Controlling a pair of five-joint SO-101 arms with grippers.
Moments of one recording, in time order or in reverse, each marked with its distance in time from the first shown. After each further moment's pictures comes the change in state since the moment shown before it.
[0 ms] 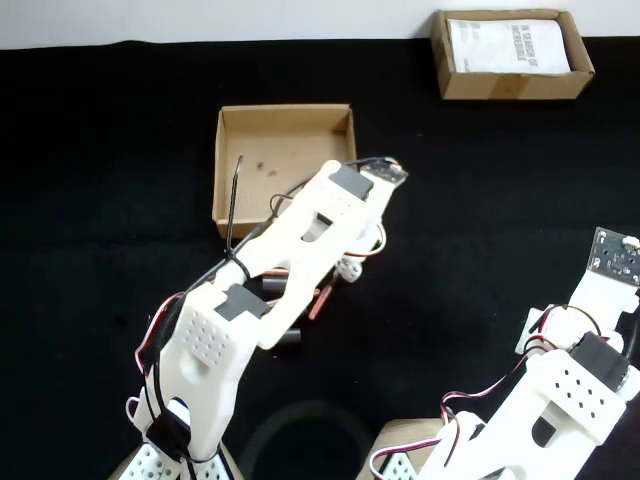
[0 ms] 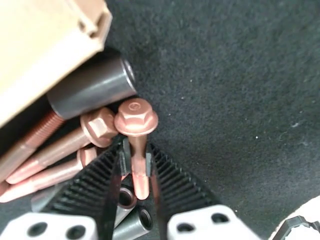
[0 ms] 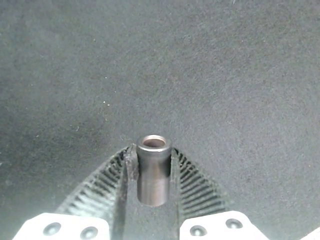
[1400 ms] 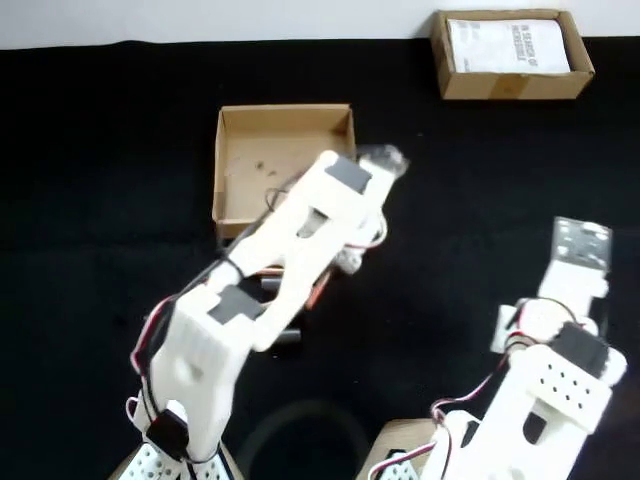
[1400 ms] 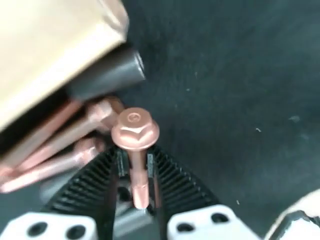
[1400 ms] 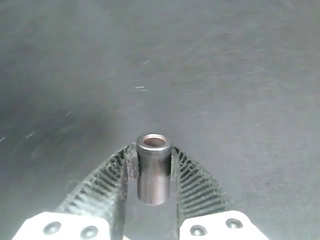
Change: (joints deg) left arm -0.2 -8.2 -1.3 1.4 0.0; right arm -10.9 -2.1 -1.7 7.7 0.0
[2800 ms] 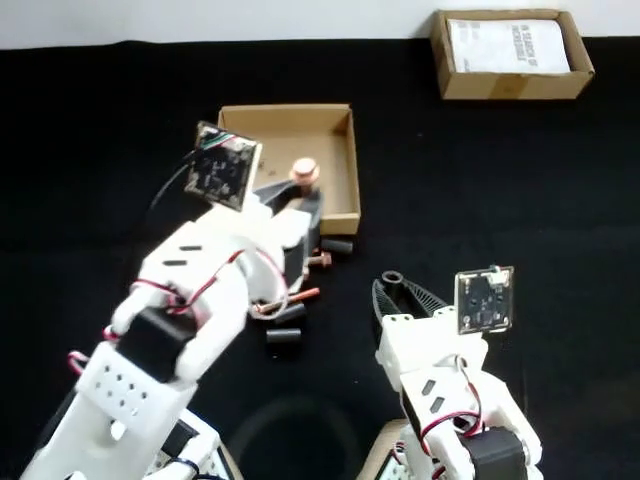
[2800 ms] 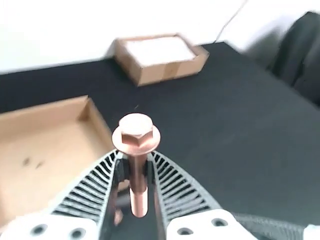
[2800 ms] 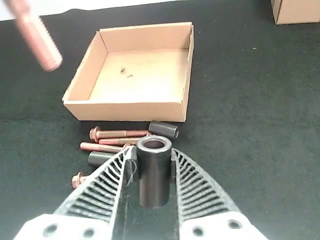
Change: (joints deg) left arm -0.5 -87.6 65.8 -49.8 7.3; right arm -47.2 -50.9 16.9 -4.8 -30.6
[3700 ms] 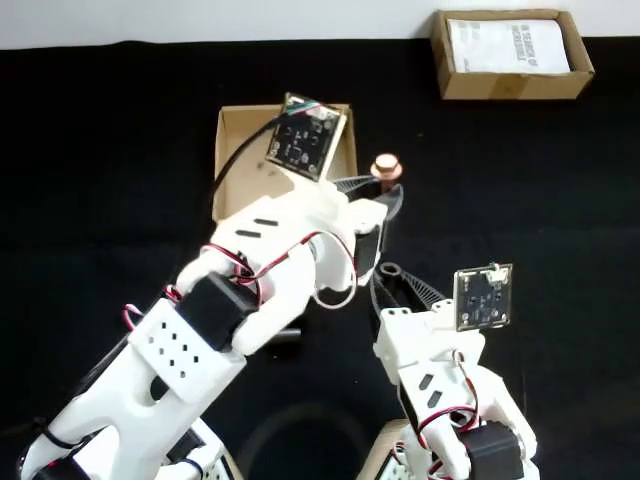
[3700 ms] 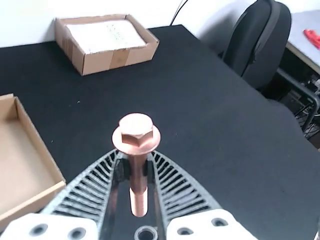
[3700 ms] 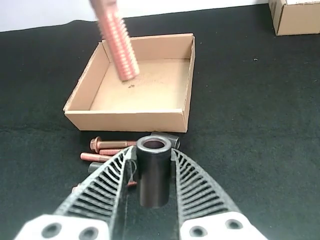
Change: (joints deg) left arm 9.1 16.2 -15.0 2.4 7.0; right arm 0.0 0.1 2.0 -4.7 0.0
